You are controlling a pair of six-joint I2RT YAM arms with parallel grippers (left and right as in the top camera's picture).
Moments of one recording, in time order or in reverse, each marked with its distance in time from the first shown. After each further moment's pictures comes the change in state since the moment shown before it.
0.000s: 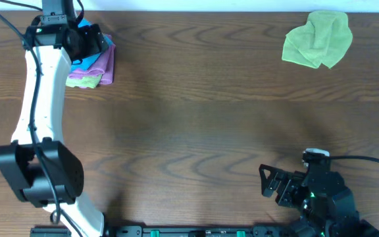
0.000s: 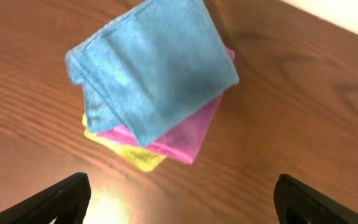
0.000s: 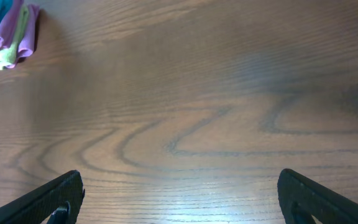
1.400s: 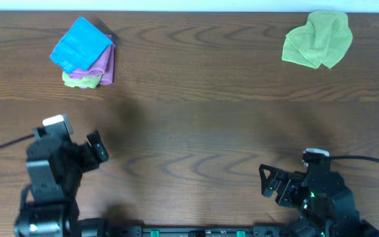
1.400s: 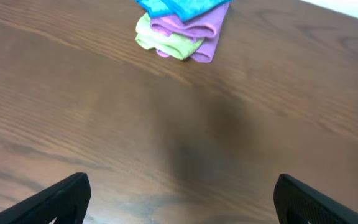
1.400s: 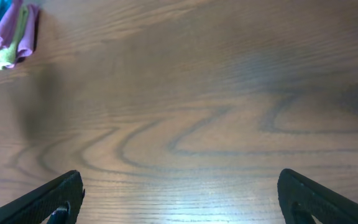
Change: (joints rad) left arm 0.000 -1.286 -1.046 0.073 0.000 0.074; right arm 0.000 0.000 0.000 0.000 0.000 0.000
